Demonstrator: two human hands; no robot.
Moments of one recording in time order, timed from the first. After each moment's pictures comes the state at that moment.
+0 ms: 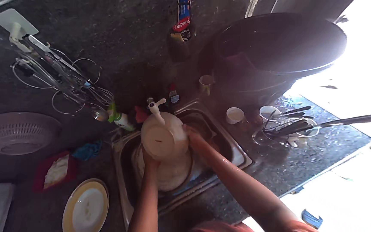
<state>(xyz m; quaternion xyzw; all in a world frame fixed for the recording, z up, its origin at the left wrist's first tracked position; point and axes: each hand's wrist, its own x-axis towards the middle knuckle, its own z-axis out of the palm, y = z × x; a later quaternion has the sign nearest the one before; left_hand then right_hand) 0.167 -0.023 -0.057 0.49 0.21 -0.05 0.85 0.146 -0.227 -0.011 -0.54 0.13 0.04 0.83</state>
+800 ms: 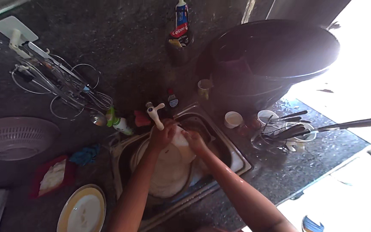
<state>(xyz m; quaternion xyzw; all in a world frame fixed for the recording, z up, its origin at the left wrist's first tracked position) 0.228 -0.075 0.041 0.90 -0.34 -0.01 0.27 0.138 -0.240 0.006 -0.70 0.10 -0.01 0.71</state>
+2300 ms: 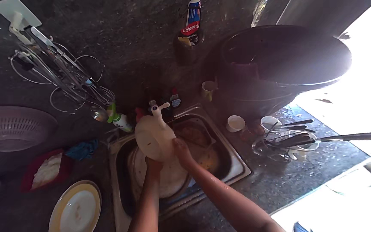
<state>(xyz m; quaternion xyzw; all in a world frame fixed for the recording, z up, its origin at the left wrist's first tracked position) 0.165 -0.040 -0.078 0.41 0.29 -0.08 0.86 0.134 -0.175 -0.011 -0.57 0.09 -0.02 0.81</state>
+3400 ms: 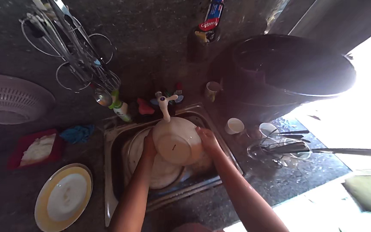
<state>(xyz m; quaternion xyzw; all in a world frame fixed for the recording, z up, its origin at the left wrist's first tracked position) 0.194 -0.045 -0.033 0.60 0.22 -0.10 0.76 0.128 -0.264 0.011 -0.68 0.09 -0.06 0.73</state>
